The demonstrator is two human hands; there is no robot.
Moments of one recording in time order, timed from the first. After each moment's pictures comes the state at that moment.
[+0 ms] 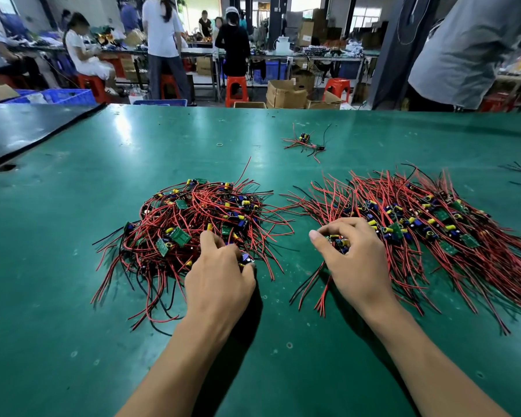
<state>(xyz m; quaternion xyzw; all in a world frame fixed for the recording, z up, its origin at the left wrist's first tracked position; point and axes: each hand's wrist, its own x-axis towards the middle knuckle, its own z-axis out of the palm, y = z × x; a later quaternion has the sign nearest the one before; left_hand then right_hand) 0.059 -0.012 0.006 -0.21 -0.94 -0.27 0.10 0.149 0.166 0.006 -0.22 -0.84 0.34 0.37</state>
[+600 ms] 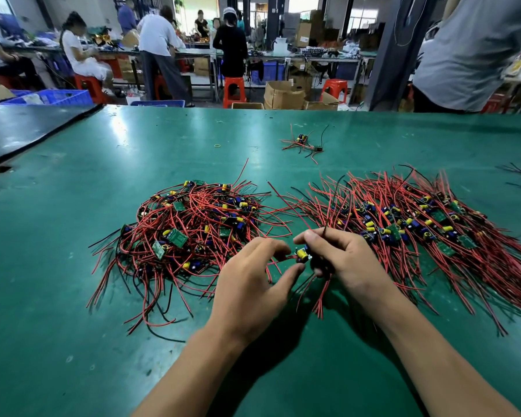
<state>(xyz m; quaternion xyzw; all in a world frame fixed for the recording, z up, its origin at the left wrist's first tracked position) 0.080 0.004 0.008 -0.42 -0.76 -0.47 0.16 0.149 0.163 0.021 -0.11 -0.72 0.65 0.19</state>
